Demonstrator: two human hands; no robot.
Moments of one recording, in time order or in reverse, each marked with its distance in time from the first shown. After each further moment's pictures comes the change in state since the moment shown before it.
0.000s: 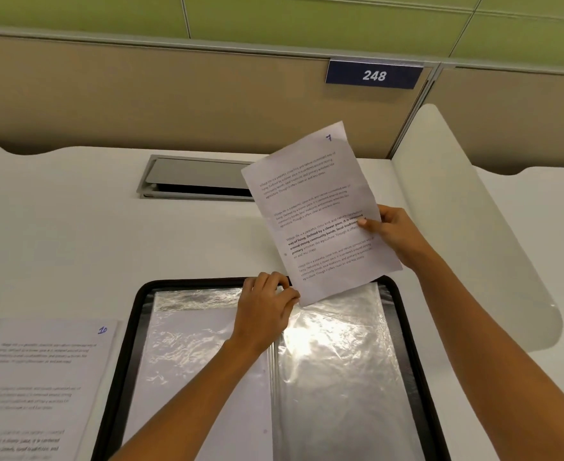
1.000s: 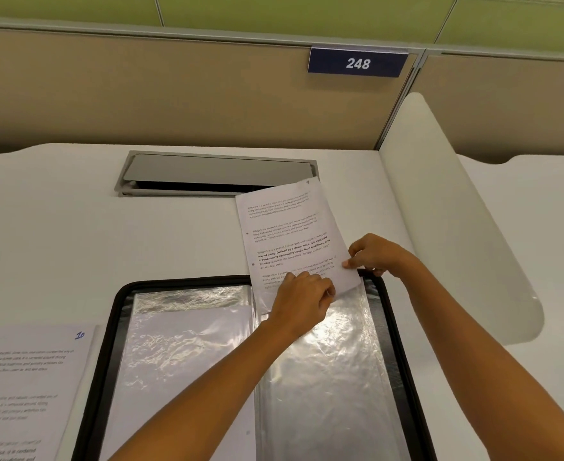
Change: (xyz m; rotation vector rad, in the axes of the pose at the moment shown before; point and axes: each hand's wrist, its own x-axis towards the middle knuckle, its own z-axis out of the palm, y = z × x) left_hand 0.046 0.070 0.033 -0.205 -0.329 0.002; right_hand -0.005 0.025 -0.004 -0.645 -0.287 0.364
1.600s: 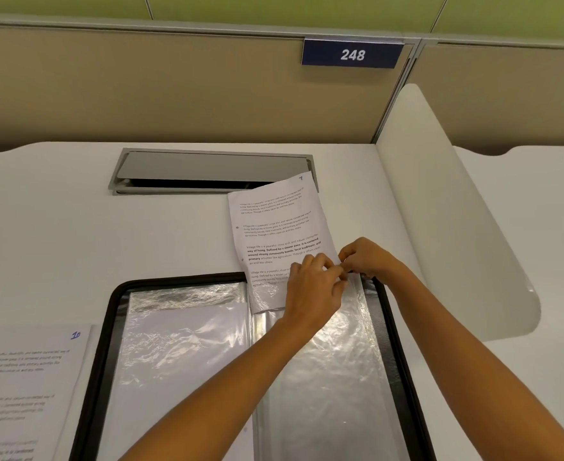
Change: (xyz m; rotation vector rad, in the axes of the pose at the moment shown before) left_hand 0.014 0.028 0.008 0.010 0.208 -0.057; right_hand -0.007 0.002 0.021 0.118 0.049 -0.021
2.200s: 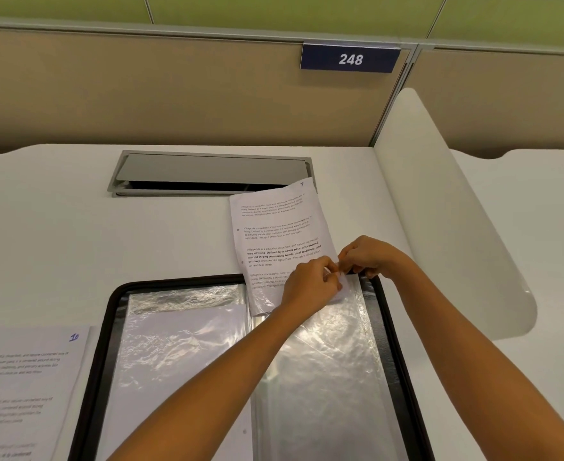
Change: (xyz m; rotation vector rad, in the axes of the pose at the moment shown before) left_hand 0.020 -0.006 -0.008 -0.378 -0.342 -0.348; right_hand 0.008 -0.003 -0.012 0.004 -0.072 0.108
